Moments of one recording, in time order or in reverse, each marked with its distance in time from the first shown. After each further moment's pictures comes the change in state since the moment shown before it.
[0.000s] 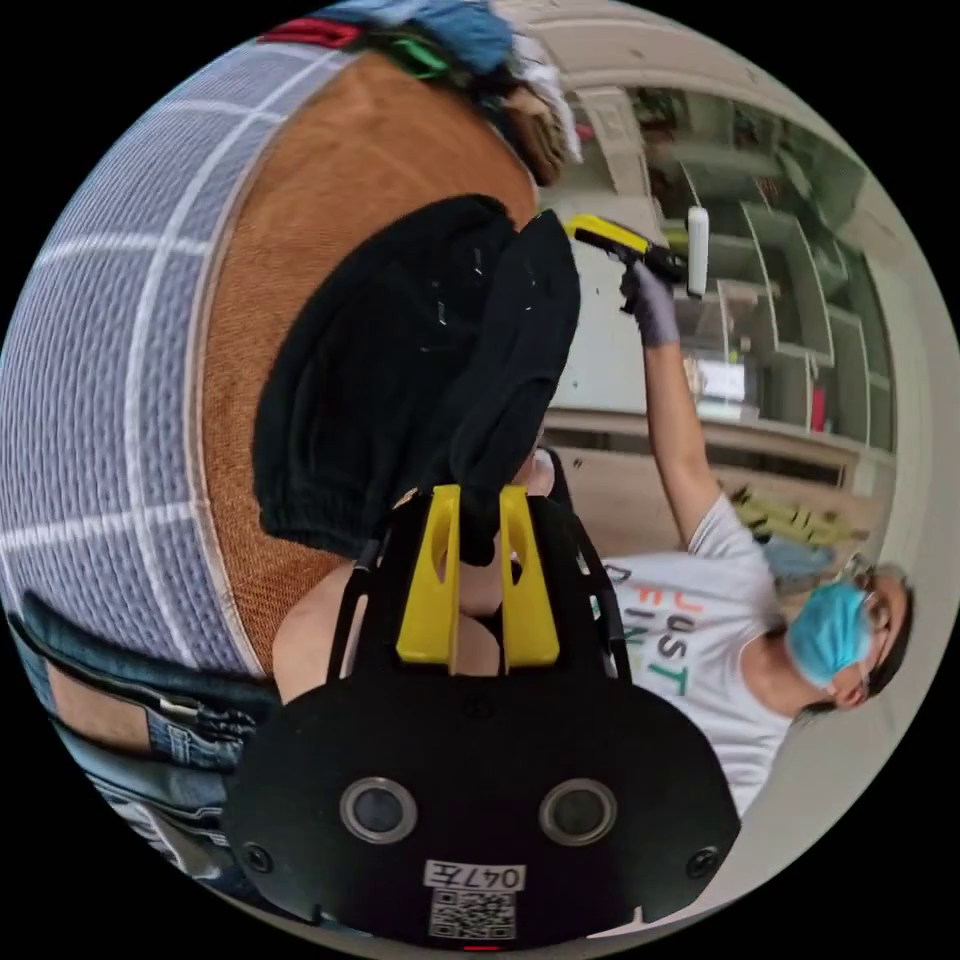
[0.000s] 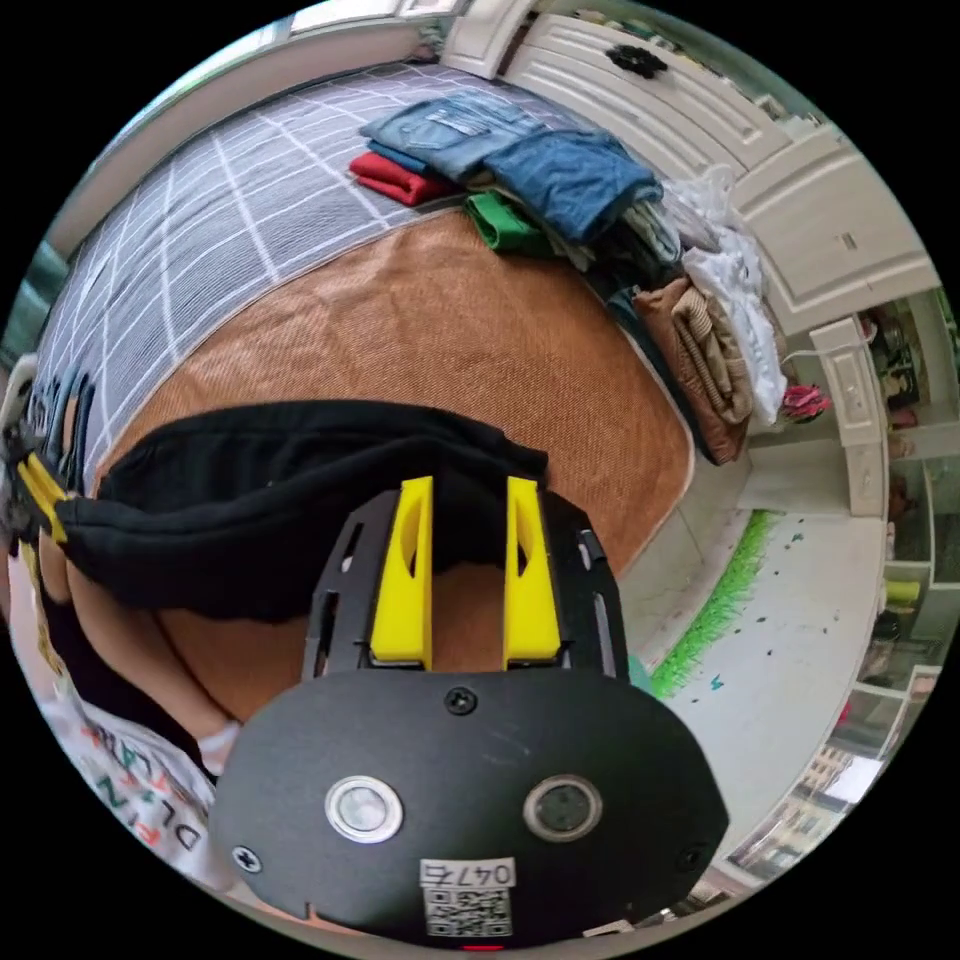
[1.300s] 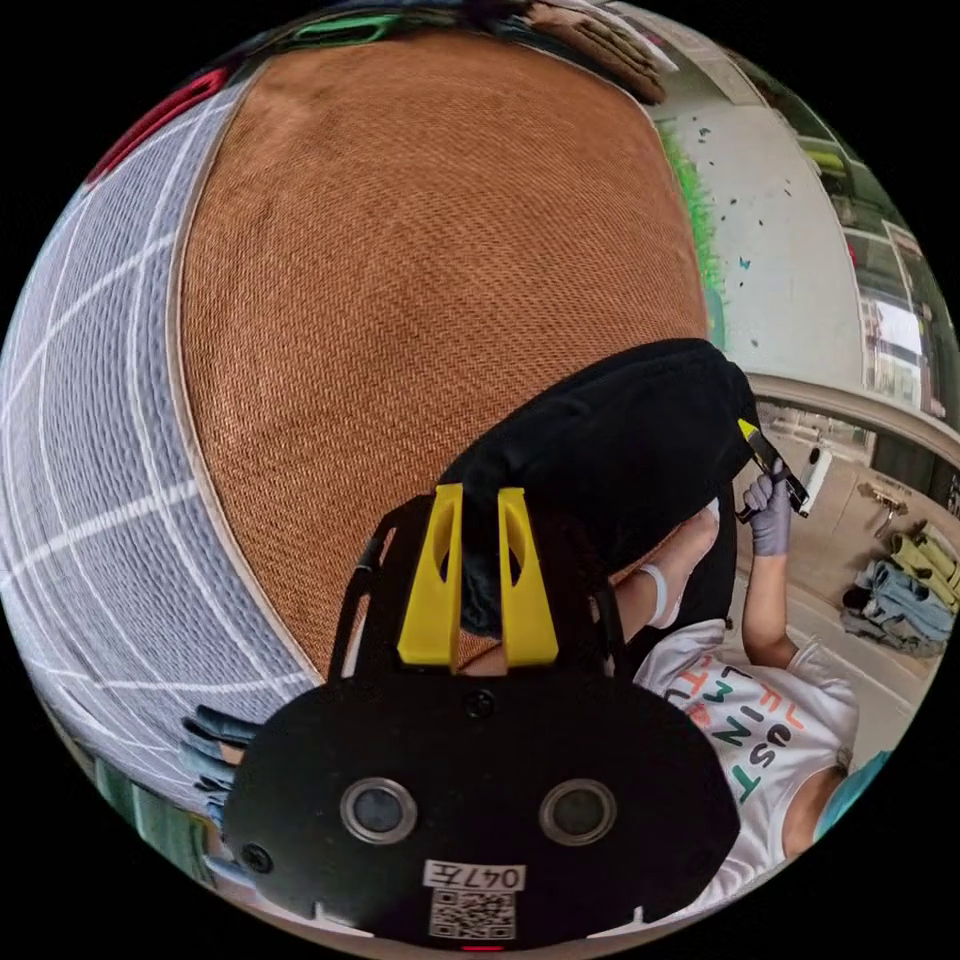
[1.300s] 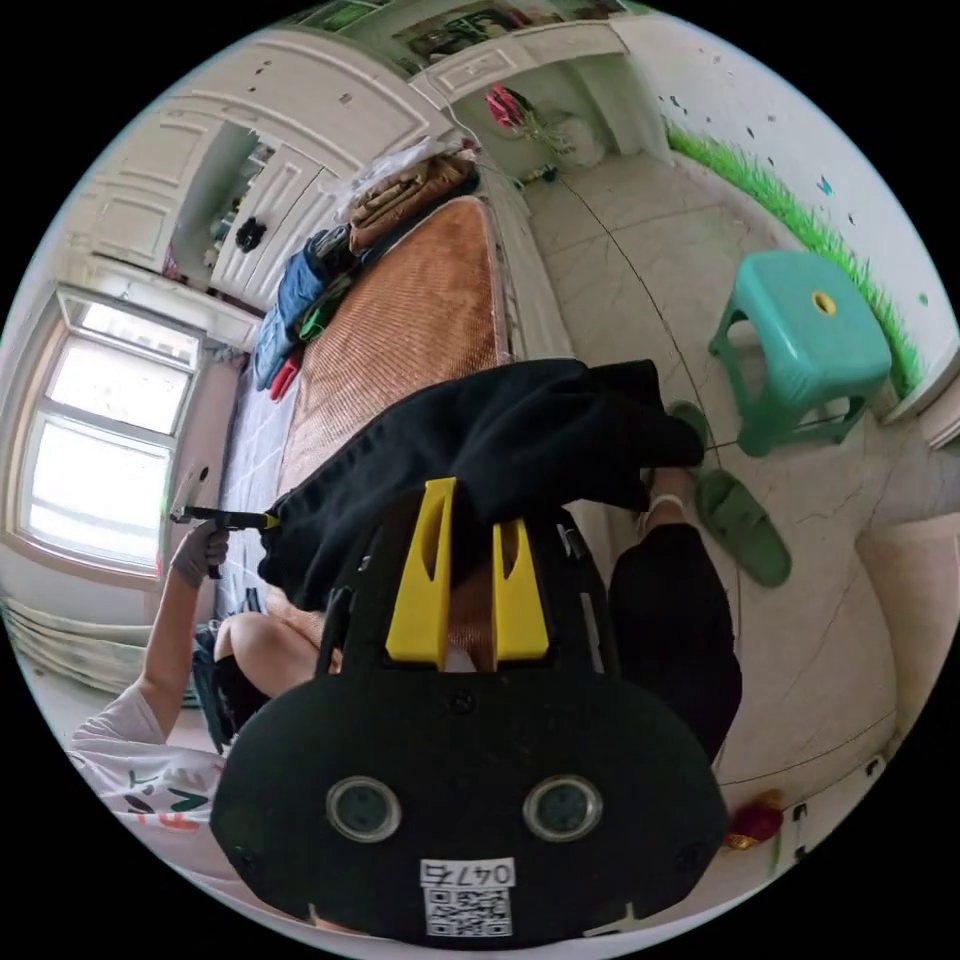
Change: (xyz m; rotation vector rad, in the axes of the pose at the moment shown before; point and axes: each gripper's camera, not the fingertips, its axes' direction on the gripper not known) left arm 0.134 -0.263 0.112 -0.227 -0.607 0.048; right arm 0.012 0.547 0.207 0.311 -0.615 1.016
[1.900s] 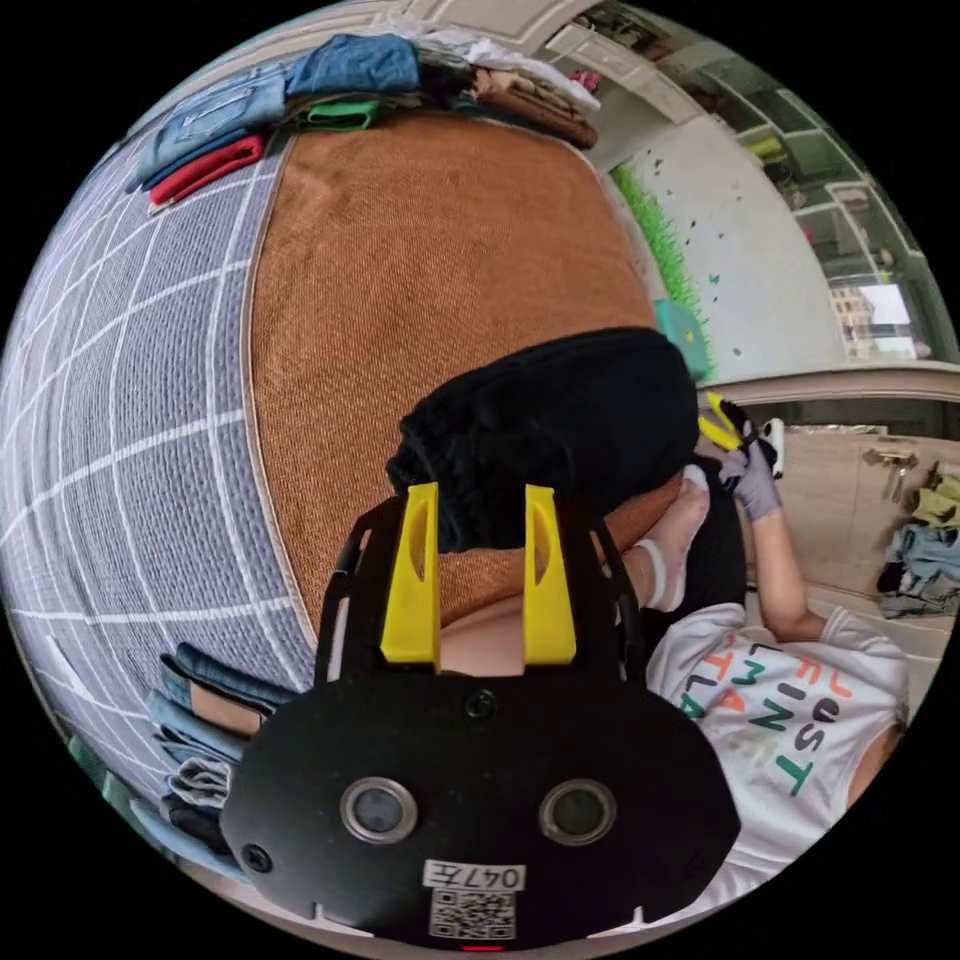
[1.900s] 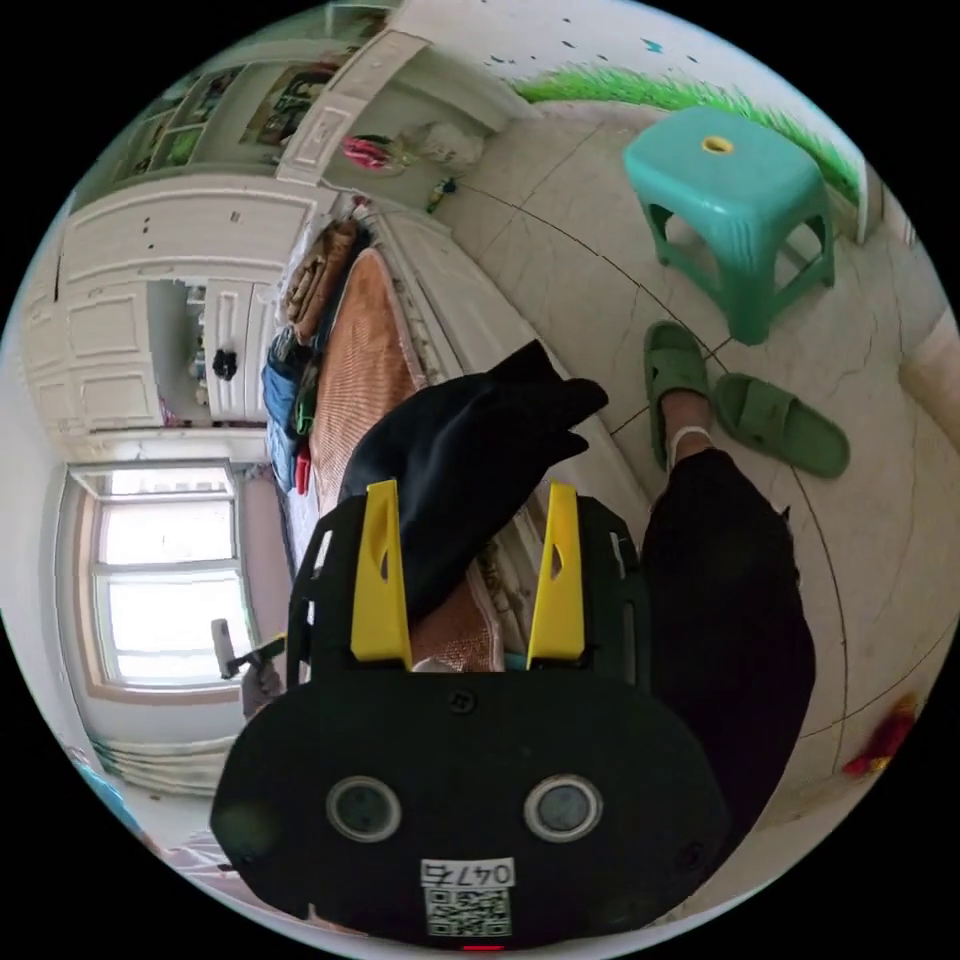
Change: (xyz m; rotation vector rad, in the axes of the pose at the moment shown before) left arm 0.077 0.122 -0.050 0.216 -0.085 0.033; right arm 0.062 0.060 0.003 0.064 -0.199 0.373
